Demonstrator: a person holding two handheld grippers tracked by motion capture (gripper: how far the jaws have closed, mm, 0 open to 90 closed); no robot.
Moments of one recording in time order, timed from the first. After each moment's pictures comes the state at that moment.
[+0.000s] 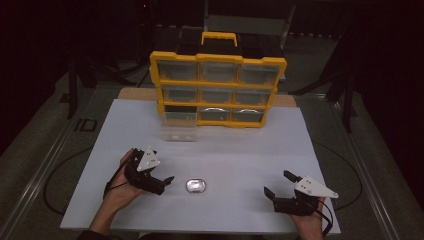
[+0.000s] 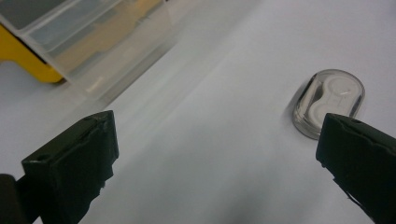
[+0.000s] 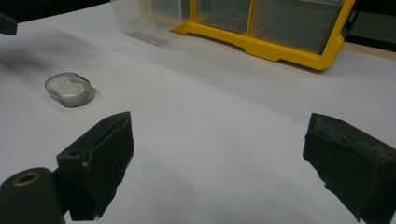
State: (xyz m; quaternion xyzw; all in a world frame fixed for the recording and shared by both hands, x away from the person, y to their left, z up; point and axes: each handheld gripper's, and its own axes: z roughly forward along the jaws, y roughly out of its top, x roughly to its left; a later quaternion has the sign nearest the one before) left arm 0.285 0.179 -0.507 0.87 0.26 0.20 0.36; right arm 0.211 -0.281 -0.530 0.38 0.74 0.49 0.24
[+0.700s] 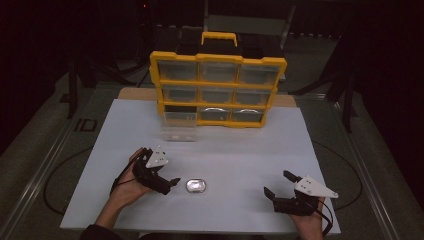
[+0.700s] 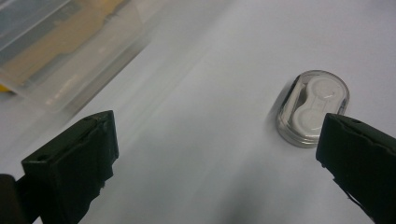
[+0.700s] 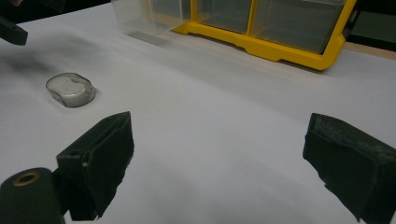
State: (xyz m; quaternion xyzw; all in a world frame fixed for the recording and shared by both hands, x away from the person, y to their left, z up) left arm 0.295 0.162 -0.512 0.89 0.24 0.16 0.35; right arm 0.211 -0.281 -0.530 0.38 0.74 0.50 0.24
